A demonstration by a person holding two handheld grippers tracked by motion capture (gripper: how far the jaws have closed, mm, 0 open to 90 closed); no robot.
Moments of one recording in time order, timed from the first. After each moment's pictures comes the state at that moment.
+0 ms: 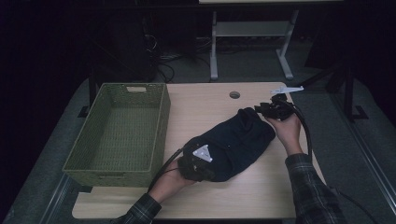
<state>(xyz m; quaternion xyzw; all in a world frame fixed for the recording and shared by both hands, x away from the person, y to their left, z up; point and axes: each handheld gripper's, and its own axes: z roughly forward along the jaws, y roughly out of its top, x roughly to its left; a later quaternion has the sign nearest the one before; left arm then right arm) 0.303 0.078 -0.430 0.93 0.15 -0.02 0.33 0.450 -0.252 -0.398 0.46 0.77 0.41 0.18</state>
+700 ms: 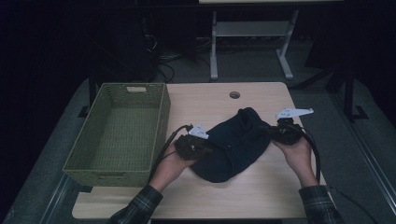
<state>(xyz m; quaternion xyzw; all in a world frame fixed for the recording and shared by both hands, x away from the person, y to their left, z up) 0.345 0.082 -0.391 0.91 0.22 0.05 0.36 0.361 -0.249 -0.399 0.40 0.80 0.43 0.14</state>
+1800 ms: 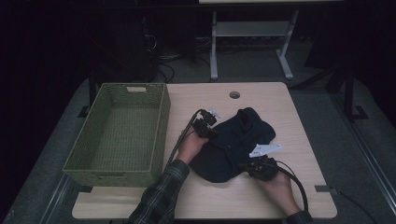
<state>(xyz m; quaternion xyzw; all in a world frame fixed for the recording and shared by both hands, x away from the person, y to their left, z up) 0.445 0.035 -0.452 0.91 0.30 0.06 0.28 0.297 -0.185 -0.470 0.36 0.85 0.38 0.07</state>
